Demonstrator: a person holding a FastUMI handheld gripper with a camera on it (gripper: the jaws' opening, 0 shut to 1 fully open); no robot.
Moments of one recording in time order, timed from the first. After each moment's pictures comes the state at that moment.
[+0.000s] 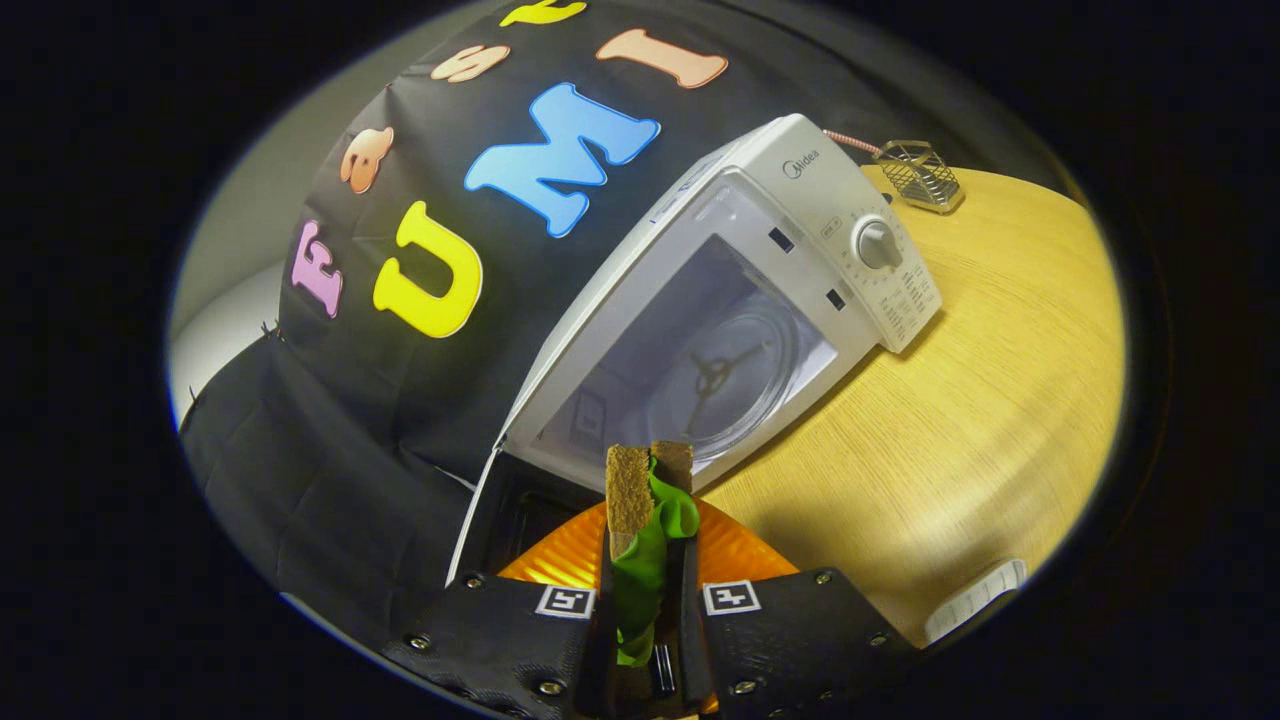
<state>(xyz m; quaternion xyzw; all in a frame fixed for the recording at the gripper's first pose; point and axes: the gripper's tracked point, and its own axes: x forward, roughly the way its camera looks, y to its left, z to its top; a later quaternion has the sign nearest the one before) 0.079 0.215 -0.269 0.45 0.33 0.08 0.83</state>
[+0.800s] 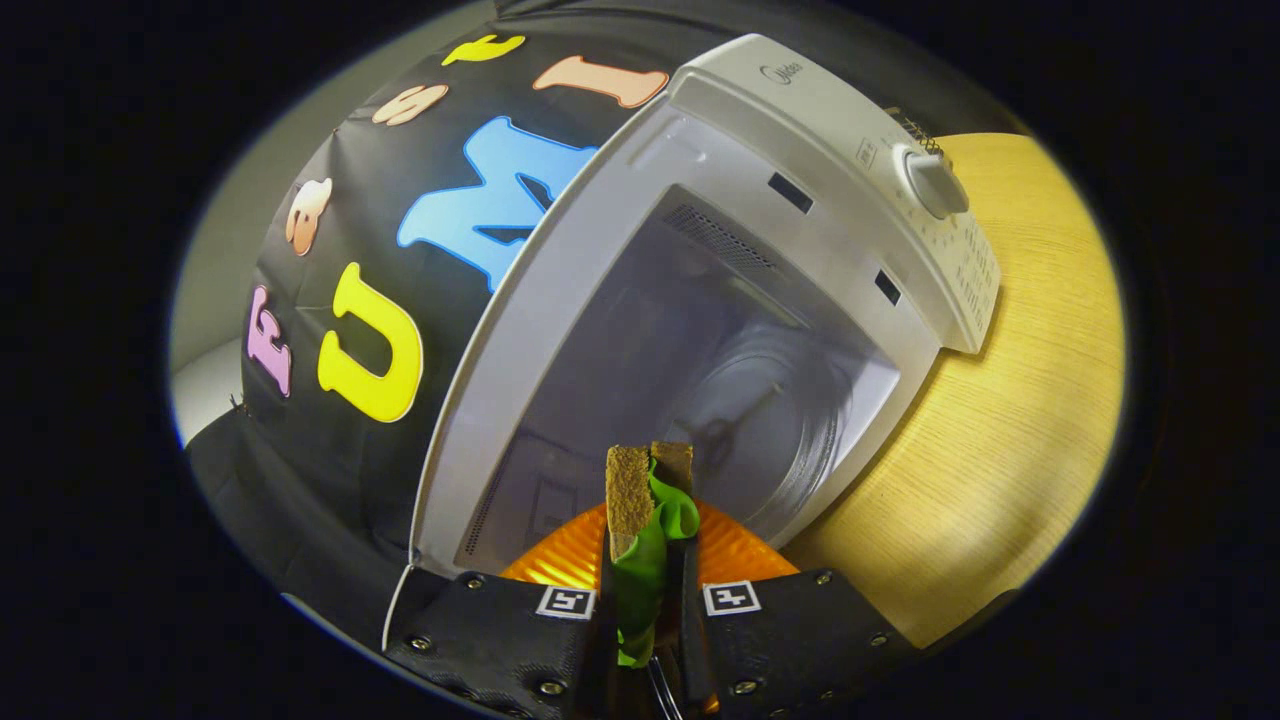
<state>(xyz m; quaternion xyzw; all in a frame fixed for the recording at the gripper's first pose) 0.202 0.229 -0.335 0.49 0.25 -0.02 0.83</state>
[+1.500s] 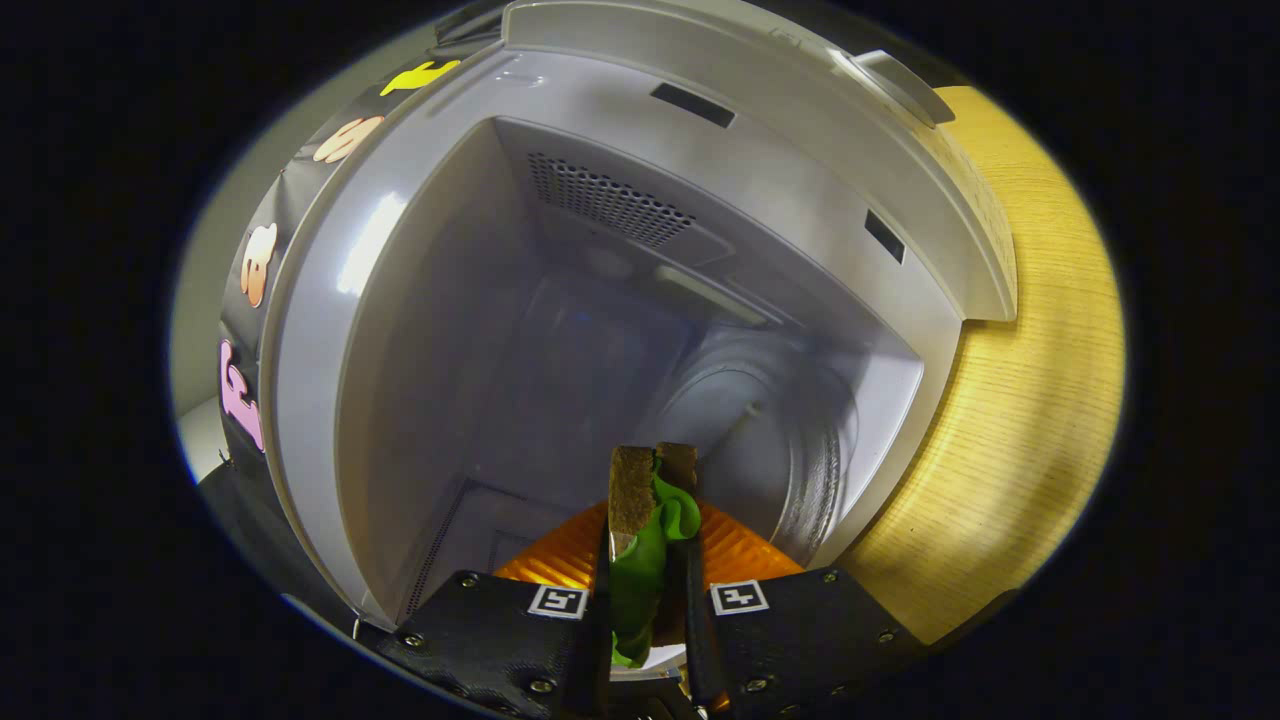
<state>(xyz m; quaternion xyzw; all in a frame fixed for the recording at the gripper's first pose) 0.248 0.213 -0.381 0.53 0.23 -0.08 0.81</state>
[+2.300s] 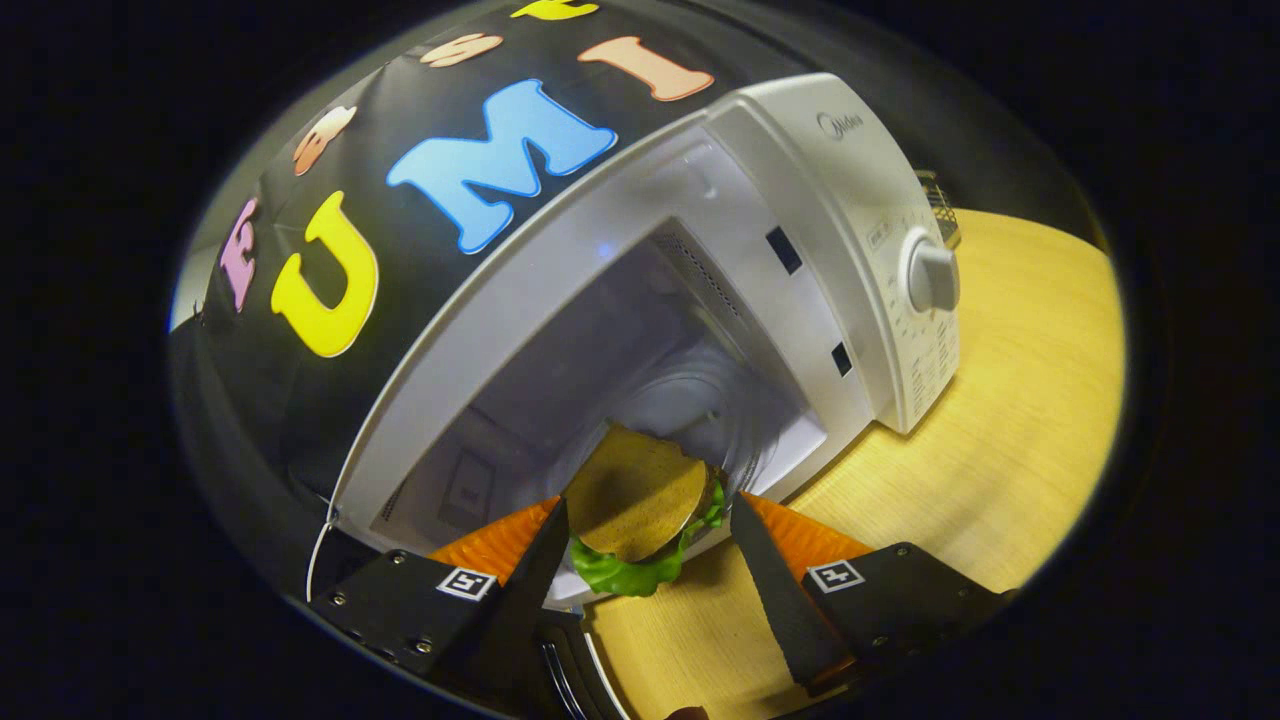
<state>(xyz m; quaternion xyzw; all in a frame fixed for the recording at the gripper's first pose) 0.169 0.189 -0.337 0.35 0.32 -0.03 0.88</state>
